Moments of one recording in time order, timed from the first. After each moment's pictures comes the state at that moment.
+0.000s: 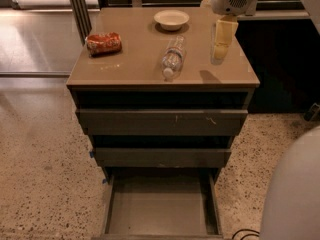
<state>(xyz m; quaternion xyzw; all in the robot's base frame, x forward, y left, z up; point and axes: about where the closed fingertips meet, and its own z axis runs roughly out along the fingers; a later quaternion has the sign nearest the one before) 0.653 -0.135 0.964 -0.71 0.68 -0.04 0.18</state>
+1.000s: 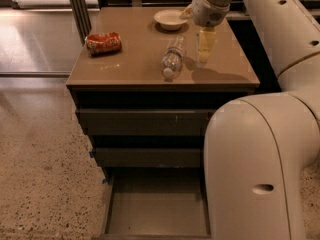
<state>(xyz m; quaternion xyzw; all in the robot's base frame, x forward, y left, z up) 0.730 -0.109 0.905 -0.77 0.61 0.00 0.20</state>
